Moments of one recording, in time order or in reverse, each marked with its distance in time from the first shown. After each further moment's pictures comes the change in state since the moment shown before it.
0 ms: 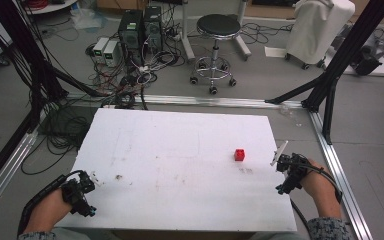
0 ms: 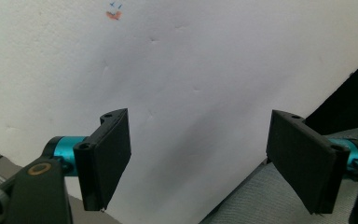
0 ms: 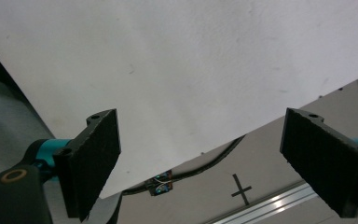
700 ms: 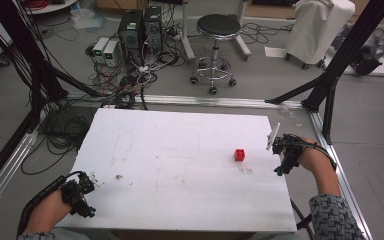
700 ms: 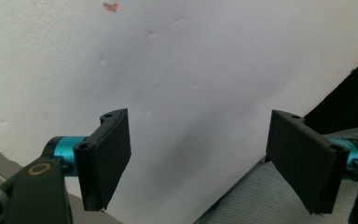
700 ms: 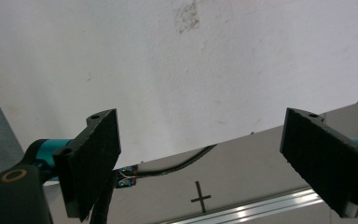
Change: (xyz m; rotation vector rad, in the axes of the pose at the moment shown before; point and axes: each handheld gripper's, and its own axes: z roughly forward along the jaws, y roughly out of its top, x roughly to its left) left arm -0.001 -0.002 0.002 0.009 -0.007 -0.017; right arm -0.047 0.038 -0.014 0.004 0.015 -0.215
